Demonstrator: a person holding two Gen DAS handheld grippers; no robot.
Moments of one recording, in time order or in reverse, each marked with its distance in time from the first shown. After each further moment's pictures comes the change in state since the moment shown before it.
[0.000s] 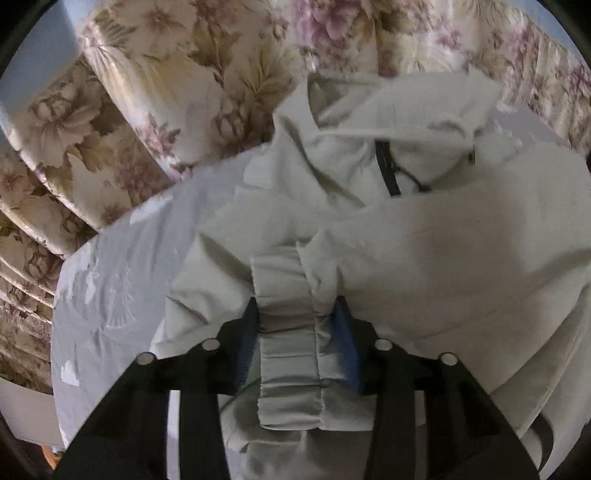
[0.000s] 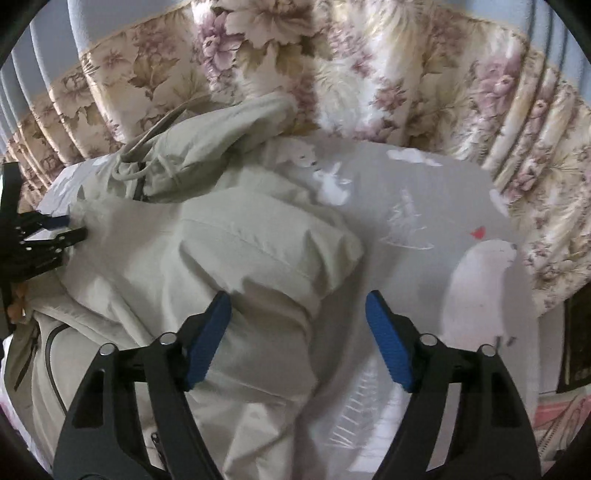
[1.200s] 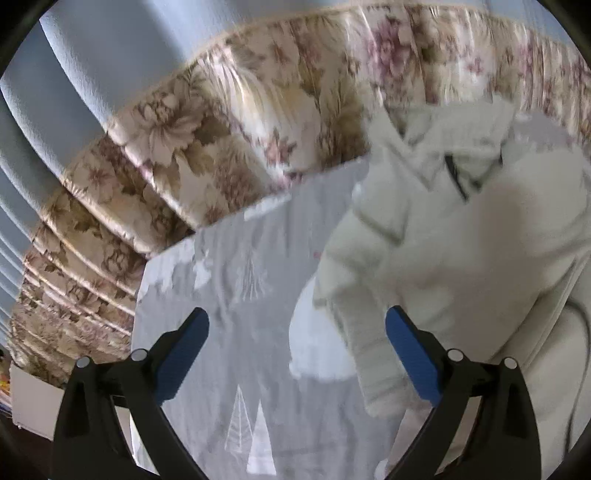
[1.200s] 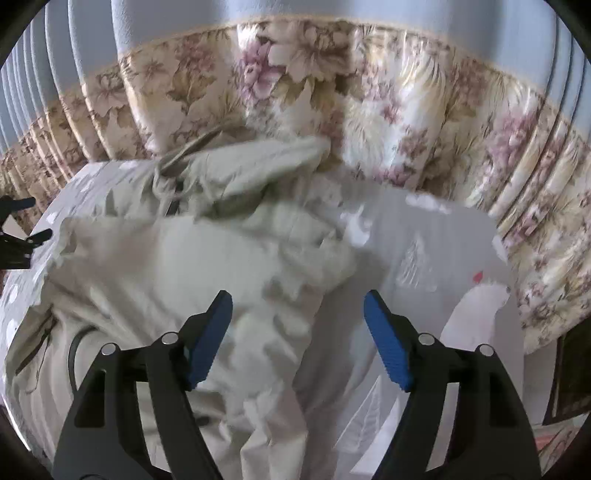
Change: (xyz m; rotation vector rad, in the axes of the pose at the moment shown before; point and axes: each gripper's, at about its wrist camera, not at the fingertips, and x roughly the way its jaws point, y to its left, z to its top) left arm -0.074 0.082 -0.048 0.023 -0.089 0.161; right arm -0.039 0.024 0.019 -0.111 -0.103 -0.010
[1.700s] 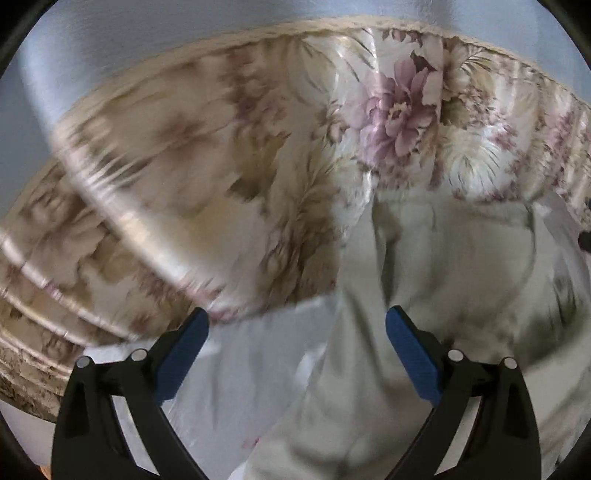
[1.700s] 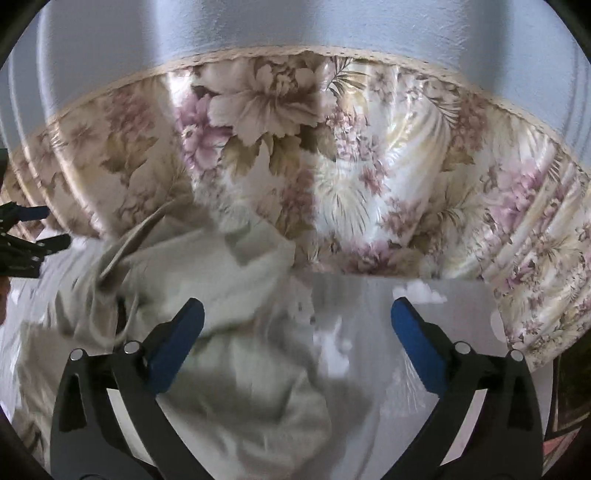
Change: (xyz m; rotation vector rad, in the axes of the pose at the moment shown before) left arm 0.105 -0.043 0.188 -0.059 -0.014 -0.141; right arm 0.073 -0.027 0.111 0.113 -0.077 -0.084
